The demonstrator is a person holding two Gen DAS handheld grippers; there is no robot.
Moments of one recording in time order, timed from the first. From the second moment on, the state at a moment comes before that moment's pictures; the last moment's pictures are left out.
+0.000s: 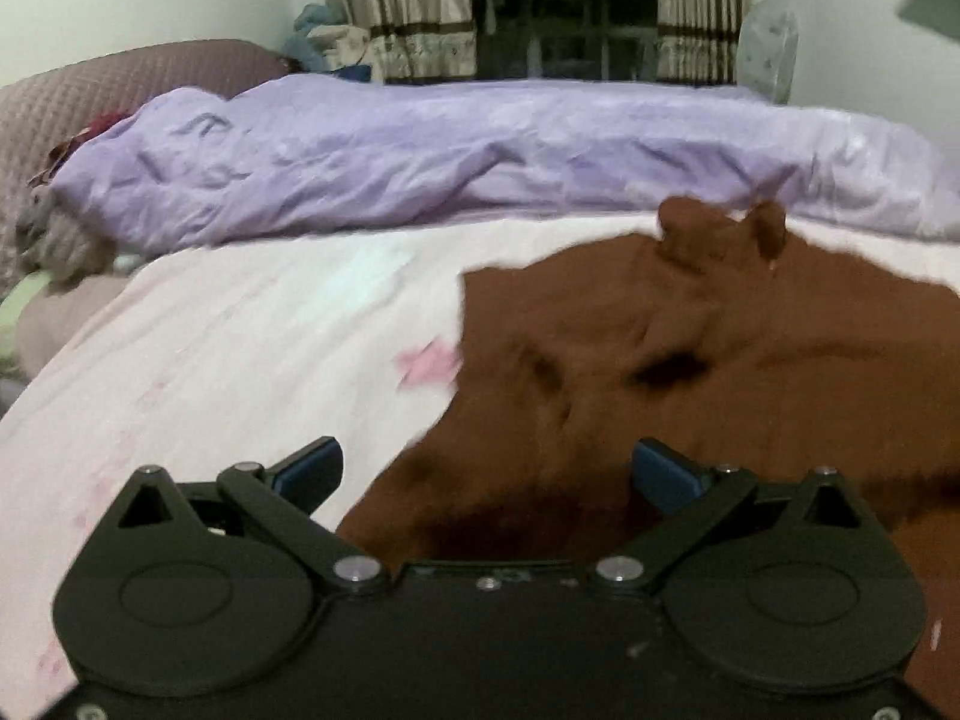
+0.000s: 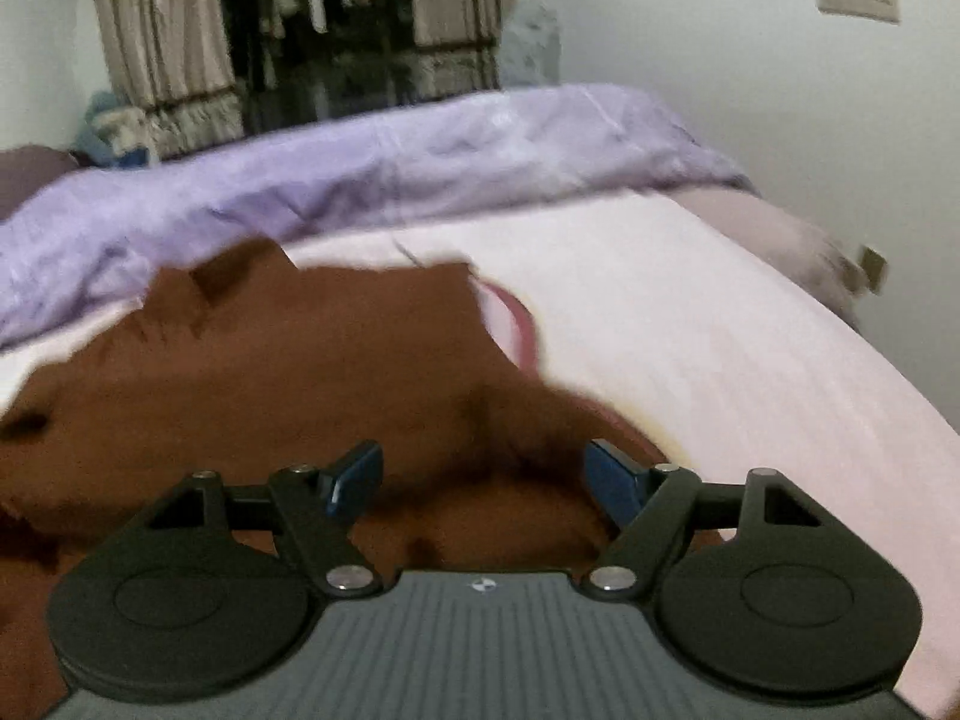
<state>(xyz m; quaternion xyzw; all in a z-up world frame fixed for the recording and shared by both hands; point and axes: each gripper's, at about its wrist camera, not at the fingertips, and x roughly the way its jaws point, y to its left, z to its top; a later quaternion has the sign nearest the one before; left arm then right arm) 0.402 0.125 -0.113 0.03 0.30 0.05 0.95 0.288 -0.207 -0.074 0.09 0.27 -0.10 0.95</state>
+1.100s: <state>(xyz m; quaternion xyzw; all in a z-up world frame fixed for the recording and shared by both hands) 0.298 0.197 -0.124 0.07 0.38 0.13 0.91 0.194 -0.241 -0.109 0.05 0.38 -0.16 0.91</state>
